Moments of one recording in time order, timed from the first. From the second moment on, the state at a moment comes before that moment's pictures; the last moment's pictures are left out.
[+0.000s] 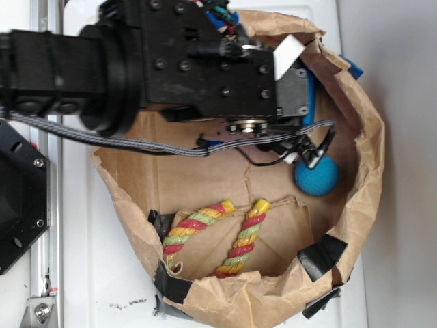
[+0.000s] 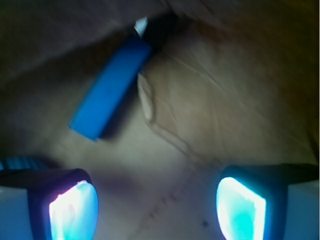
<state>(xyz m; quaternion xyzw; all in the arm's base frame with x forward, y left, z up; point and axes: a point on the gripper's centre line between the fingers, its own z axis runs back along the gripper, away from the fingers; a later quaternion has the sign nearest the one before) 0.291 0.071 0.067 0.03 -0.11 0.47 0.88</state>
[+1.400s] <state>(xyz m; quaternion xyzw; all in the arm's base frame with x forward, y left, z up) 0.316 0.069 0.056 0.03 -0.16 0.50 0.85</state>
